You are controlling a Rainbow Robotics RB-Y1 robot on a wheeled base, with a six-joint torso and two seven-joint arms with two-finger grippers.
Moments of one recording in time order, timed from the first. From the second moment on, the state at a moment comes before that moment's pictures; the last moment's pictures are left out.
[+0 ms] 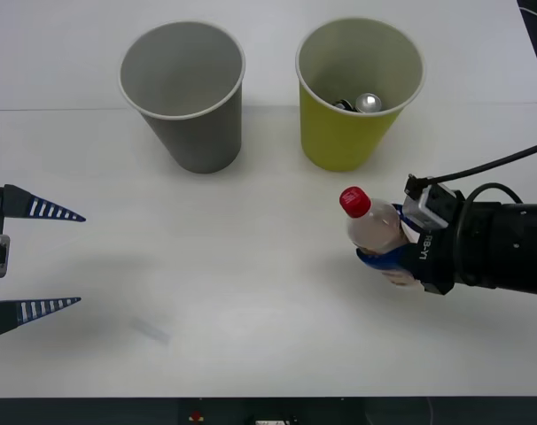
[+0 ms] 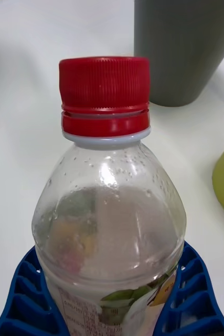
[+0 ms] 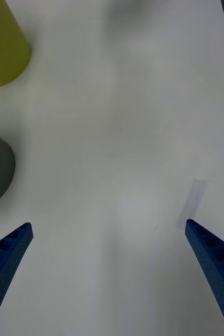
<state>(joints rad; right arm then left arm) 0.00 -0.42 -0.17 -2.33 2.03 -1.46 -0.69 0.26 1.13 0.26 -2.01 -1.31 -1.13 -0.09</state>
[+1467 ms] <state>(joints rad) -0.57 -0.67 0.11 -2.37 2.09 -1.57 -1.34 0.26 1.13 0.26 -2.01 -1.31 -1.13 -0.09</state>
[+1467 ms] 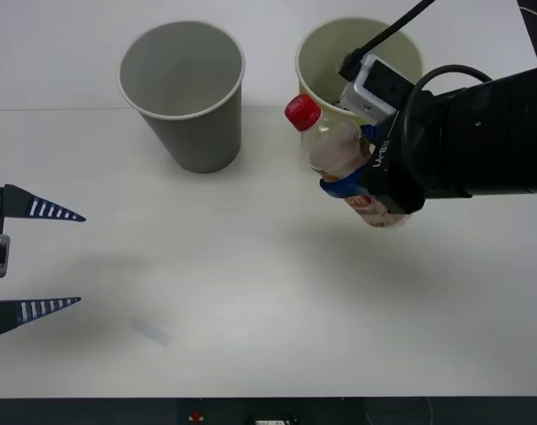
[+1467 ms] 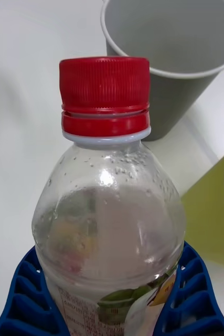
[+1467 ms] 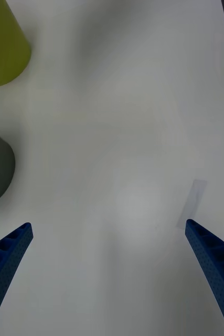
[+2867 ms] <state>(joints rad) -1.27 -0.29 0.22 -1.53 2.28 -1.52 -1.30 0.26 1.13 0.26 -2.01 -1.31 -1.13 -0.09</state>
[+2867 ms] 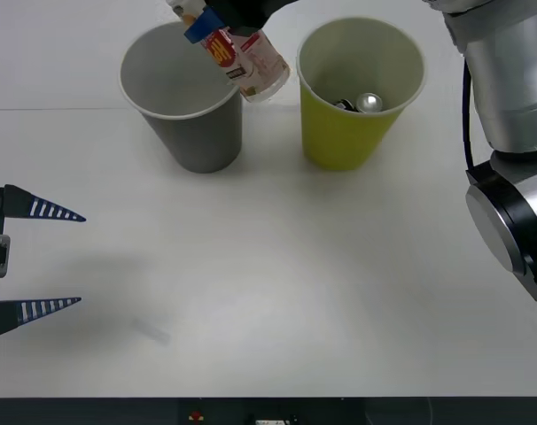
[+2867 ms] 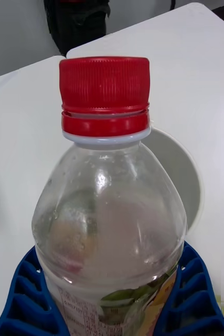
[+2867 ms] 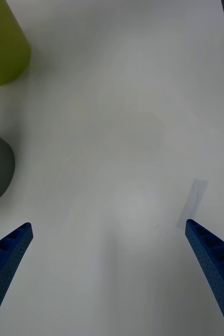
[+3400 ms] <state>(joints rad) -1.45 -0.23 0.29 -1.23 2.29 -1.34 -1.26 0.26 1.13 0.26 -2.01 -1.31 -1.13 -0.09</state>
